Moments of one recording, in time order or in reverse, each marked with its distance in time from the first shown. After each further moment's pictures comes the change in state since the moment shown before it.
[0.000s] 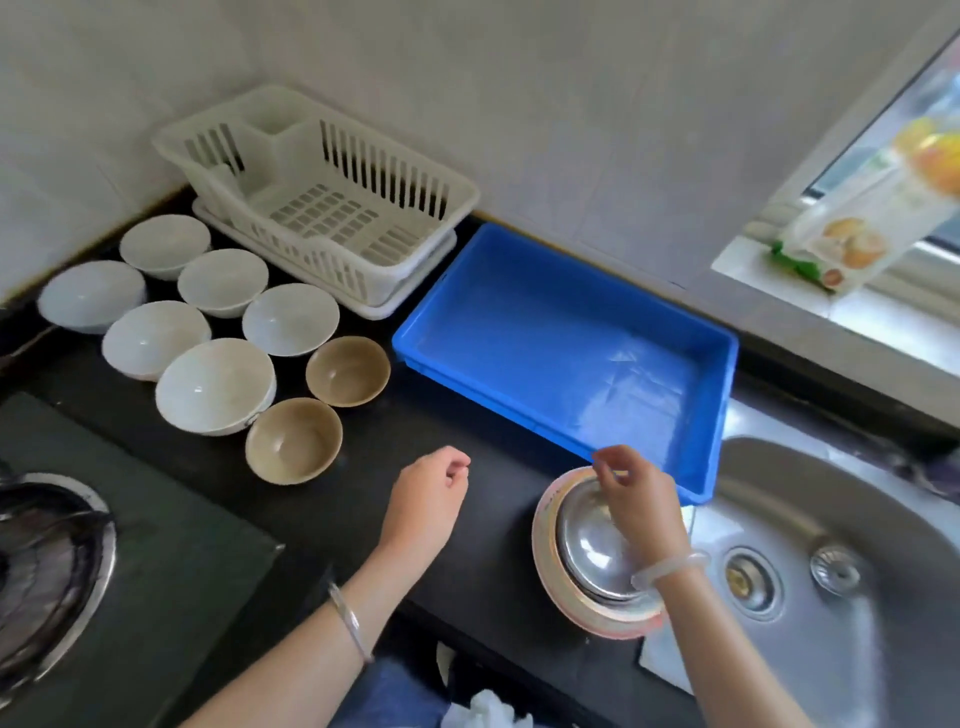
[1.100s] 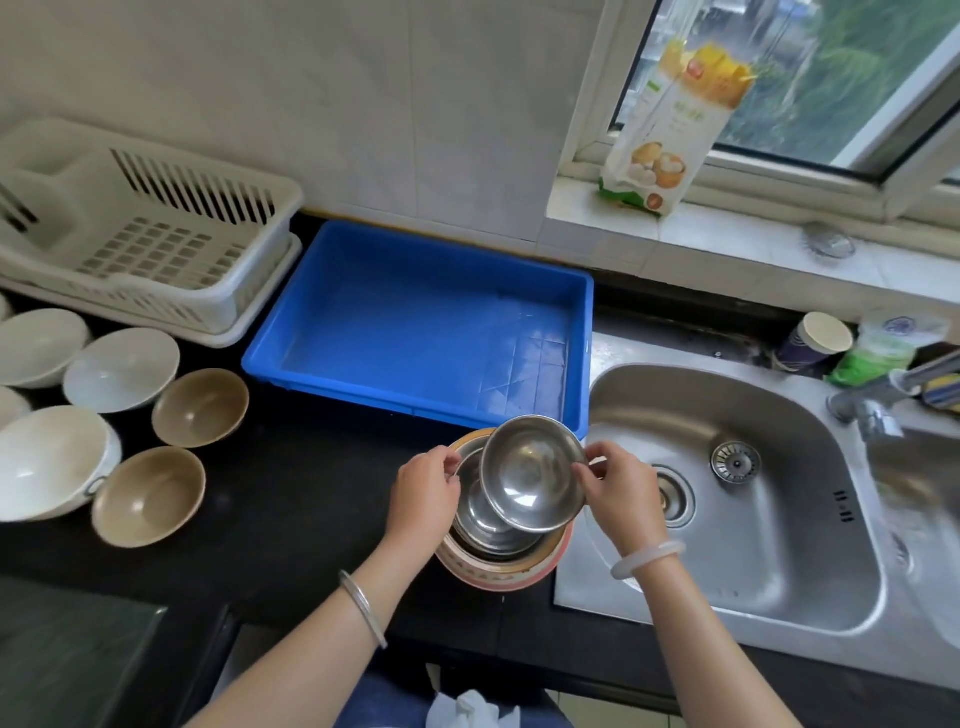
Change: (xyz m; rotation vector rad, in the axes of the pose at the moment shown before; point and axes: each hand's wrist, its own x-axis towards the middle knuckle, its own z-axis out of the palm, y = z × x) left_hand -0.019 0.079 0.089 0.113 -0.200 0.153; right_hand -0.033 0.088 -0.067 0.049 0.184 0.086
